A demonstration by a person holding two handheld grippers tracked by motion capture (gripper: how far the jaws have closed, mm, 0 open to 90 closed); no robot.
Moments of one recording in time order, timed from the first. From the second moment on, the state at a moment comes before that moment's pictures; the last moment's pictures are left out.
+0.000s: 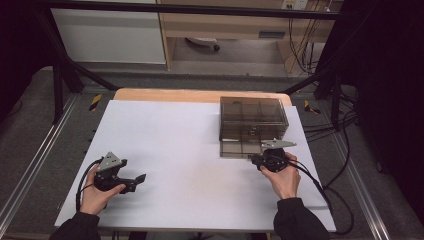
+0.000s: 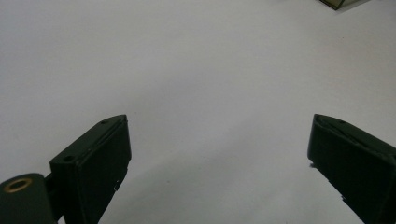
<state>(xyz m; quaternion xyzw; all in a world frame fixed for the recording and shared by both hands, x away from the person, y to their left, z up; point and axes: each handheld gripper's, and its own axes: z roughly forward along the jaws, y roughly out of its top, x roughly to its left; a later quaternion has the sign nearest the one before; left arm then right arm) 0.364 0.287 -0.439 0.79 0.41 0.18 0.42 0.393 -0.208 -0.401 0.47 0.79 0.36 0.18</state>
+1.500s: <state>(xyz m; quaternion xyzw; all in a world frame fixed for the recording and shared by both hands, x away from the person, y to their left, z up) 0.364 0.287 -0.440 0.79 0.41 0.18 0.42 0.448 -0.248 -0.412 0.51 0.77 0.33 0.22</state>
